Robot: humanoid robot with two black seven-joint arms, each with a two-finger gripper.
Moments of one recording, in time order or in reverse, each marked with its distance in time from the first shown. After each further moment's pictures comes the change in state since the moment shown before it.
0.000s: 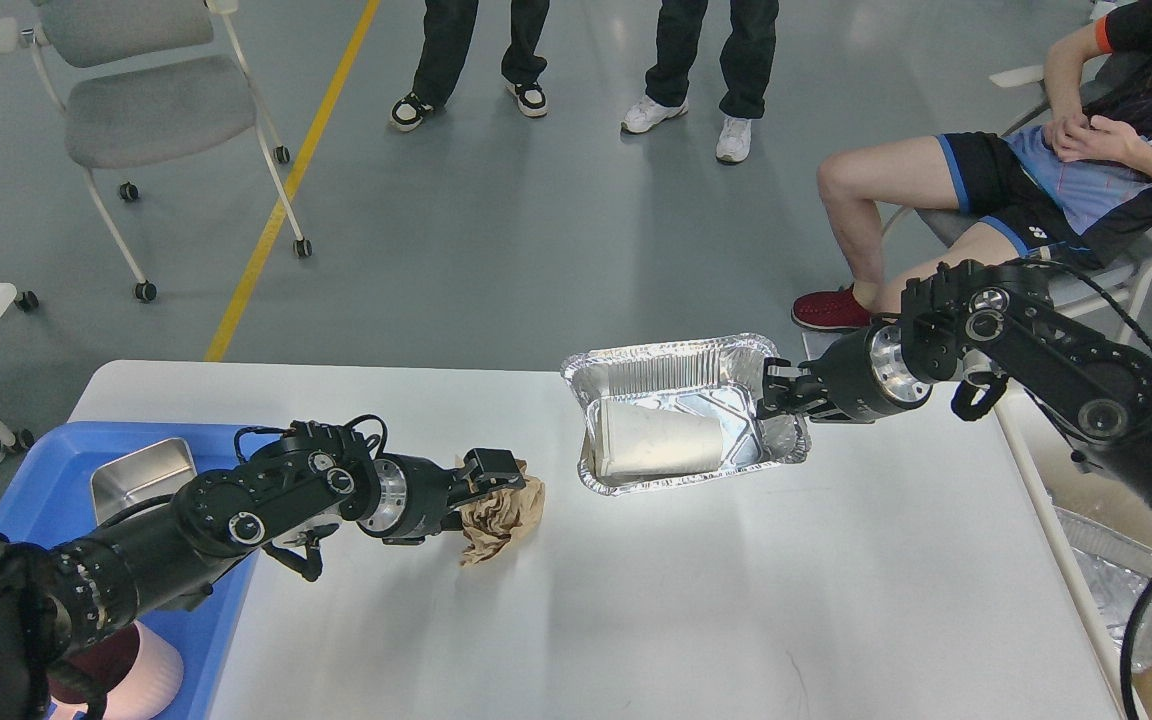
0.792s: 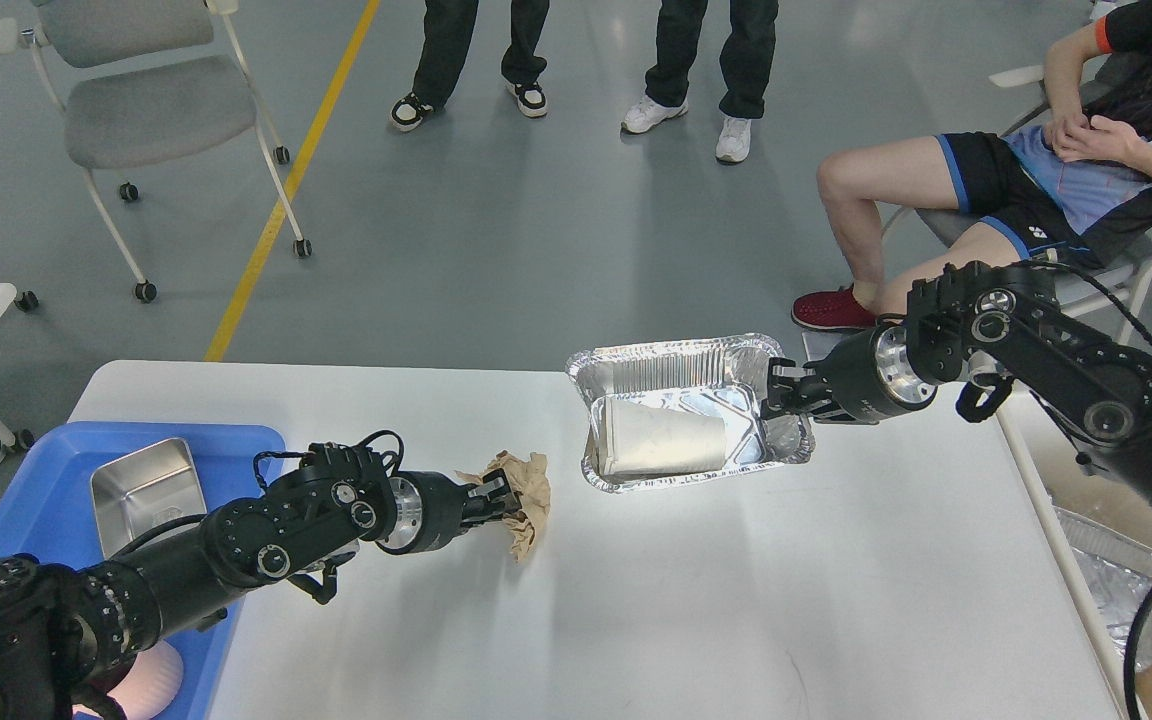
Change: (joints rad) left arm 0.039 -0.034 0.003 0.020 0.110 0.076 -0.082; right arm -0.007 -0.004 0.006 0.003 0.000 0.000 0.000
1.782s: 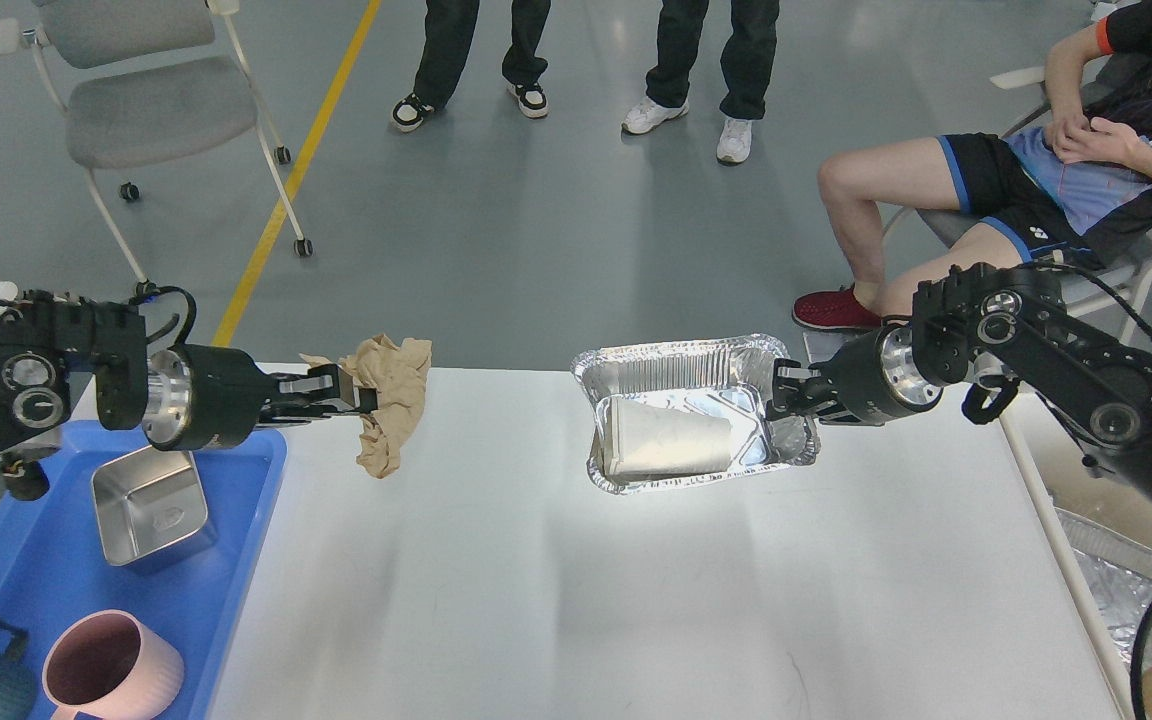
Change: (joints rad) left arm -0.248 0.809 -0.007 -0.809 -0.008 -0.156 0.025; right arm -0.007 -0.010 0.000 0.007 0.000 0.000 0.000
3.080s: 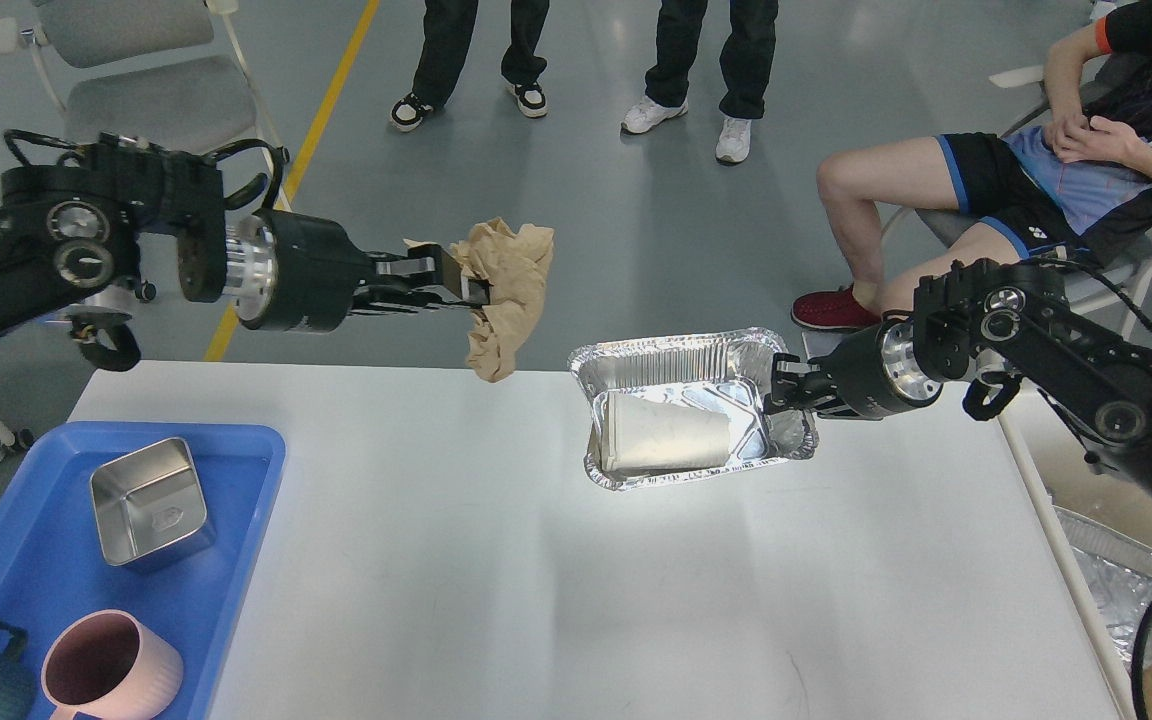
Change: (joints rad) left arm -0.264 -0.218 0.005 0.063 -0.135 -0.043 0.050; right arm 0.000 -0.009 0.012 0.019 0.001 -0.005 -0.002
